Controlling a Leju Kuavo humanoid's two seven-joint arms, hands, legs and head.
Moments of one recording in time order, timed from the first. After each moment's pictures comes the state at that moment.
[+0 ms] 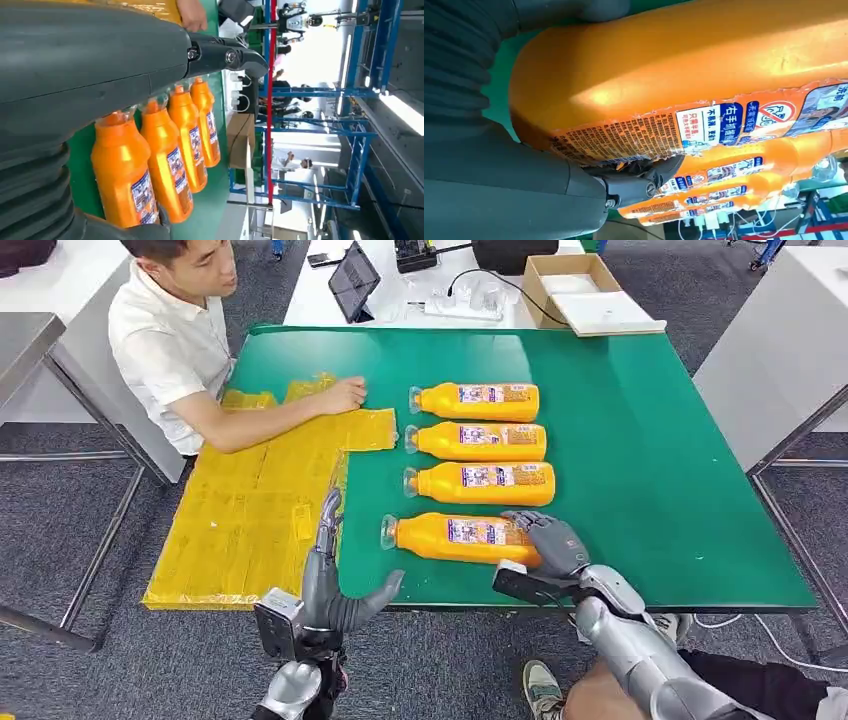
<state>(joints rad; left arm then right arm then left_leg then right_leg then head) -0.09 -0.28 -0.37 -1.22 0.00 0.27 -0.67 -0.51 -0.17 0.41 -0.58 0.65 -0.22 -0.48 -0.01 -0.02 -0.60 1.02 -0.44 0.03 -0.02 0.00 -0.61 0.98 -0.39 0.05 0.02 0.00</state>
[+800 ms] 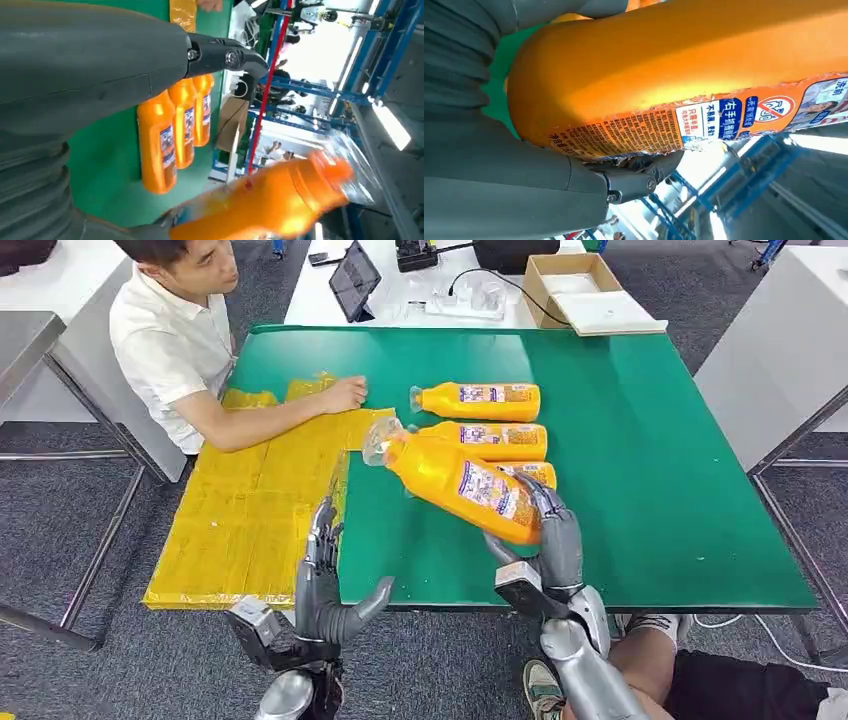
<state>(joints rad) -0.03 -0.28 -0.38 -1.29 0.19 0.14 -0.66 -0.22 -0.01 0.22 -1.15 0.39 -0.44 -0.60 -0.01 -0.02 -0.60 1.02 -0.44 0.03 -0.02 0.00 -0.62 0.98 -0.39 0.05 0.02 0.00</state>
